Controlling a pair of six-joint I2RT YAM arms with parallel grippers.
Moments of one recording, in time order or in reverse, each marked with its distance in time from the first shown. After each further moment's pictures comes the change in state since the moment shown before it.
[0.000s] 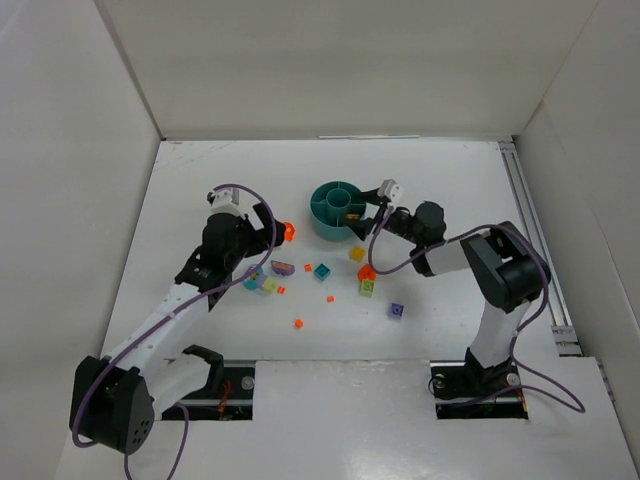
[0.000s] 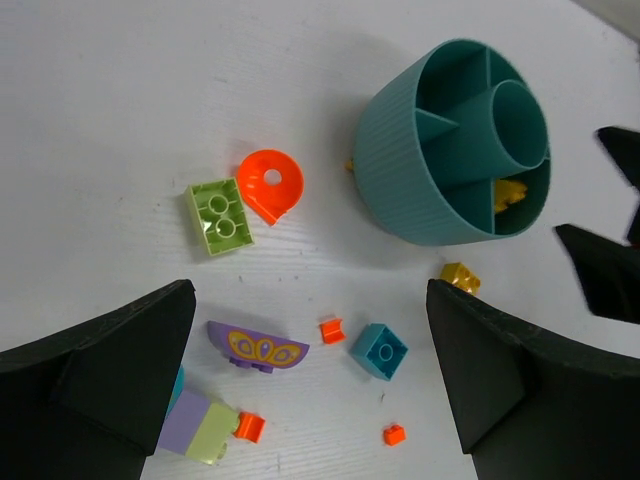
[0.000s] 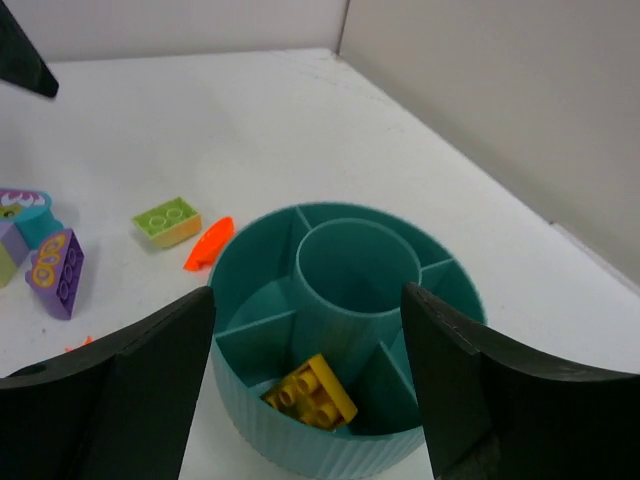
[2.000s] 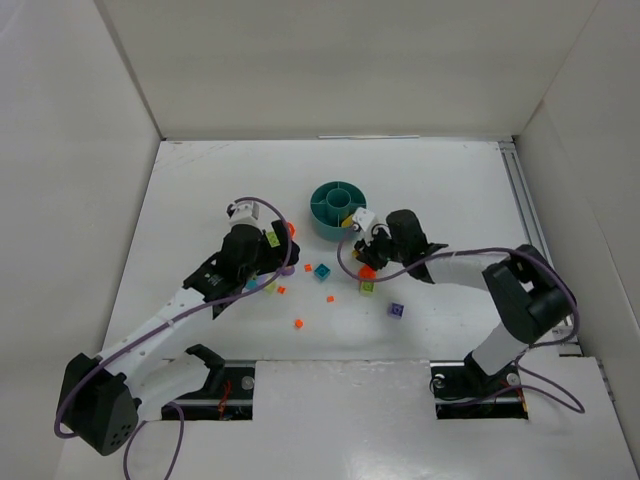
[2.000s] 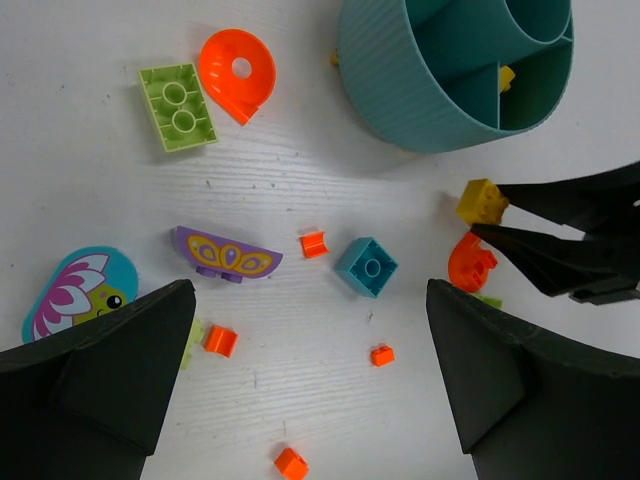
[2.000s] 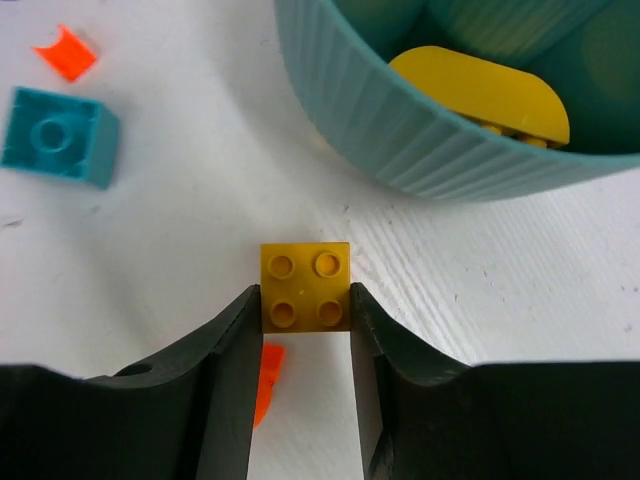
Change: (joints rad) left arm -0.204 -0.016 0.027 -0.211 -0.121 -0.083; right arm 0.152 -0.222 0.019 -1.020 0.376 -0.288
